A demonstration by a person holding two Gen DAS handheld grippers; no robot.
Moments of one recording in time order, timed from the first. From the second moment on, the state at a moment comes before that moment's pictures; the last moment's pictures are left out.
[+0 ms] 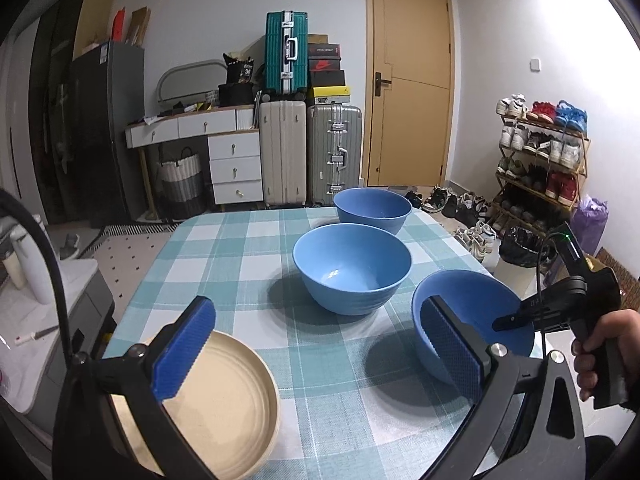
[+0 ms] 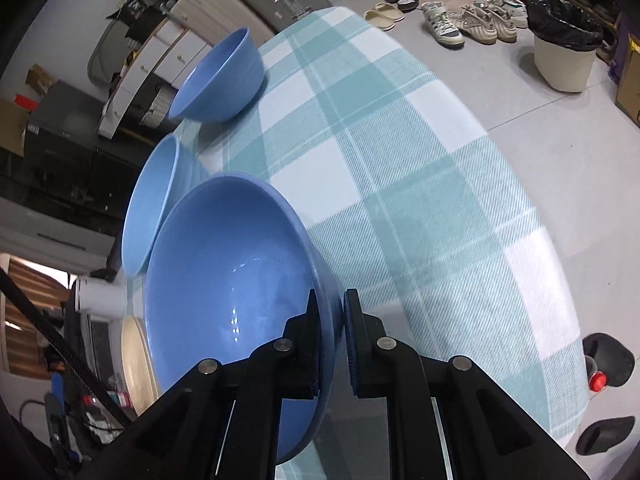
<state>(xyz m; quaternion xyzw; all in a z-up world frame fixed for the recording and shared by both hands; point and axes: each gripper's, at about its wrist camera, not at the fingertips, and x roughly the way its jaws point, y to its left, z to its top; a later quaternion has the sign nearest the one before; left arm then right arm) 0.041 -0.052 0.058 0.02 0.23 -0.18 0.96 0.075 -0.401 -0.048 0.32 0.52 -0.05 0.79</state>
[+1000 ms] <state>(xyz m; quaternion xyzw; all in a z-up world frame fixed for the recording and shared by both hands) 0.032 -0.058 0.061 0.04 0.22 -0.19 0.96 0.059 -0.349 -0.039 0.25 0.53 -0.05 0.81</state>
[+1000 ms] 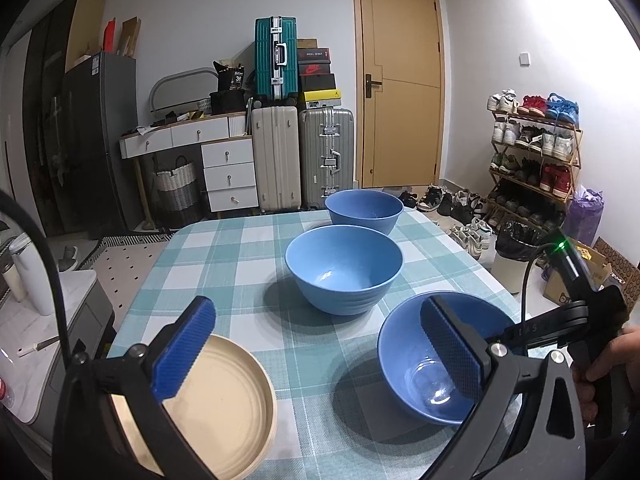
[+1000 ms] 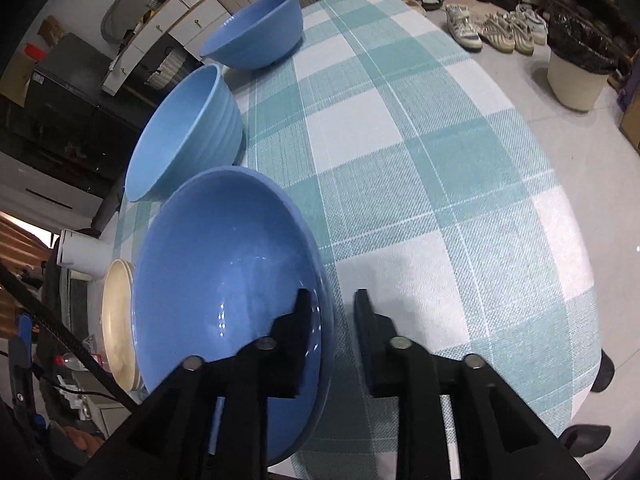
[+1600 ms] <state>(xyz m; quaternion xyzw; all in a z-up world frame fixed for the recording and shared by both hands) 0.032 -0.071 0.054 0.06 0.23 -0.19 0.95 0.028 -0.336 0.002 0.16 0.40 -0.07 0.90</state>
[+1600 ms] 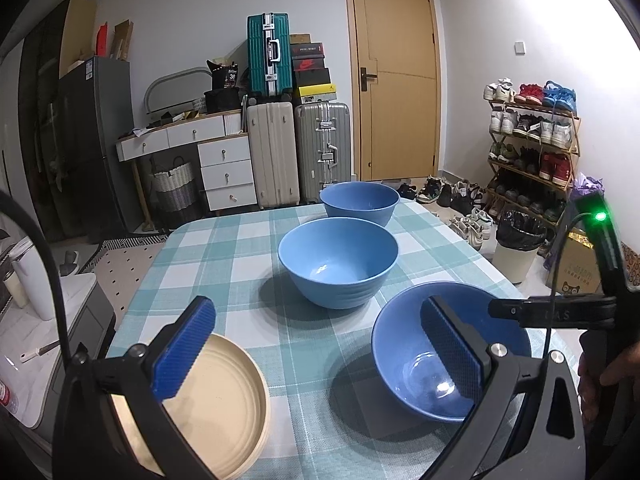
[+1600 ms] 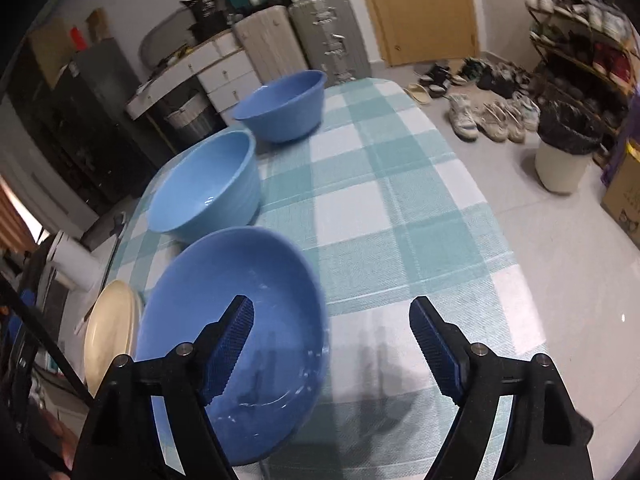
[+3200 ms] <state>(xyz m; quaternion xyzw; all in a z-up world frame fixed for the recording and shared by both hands) 0.156 -0.045 0.057 -0.06 0.36 -0.09 0.93 -0.009 -0.266 0.099 -0.06 0.12 -0.06 0.99</state>
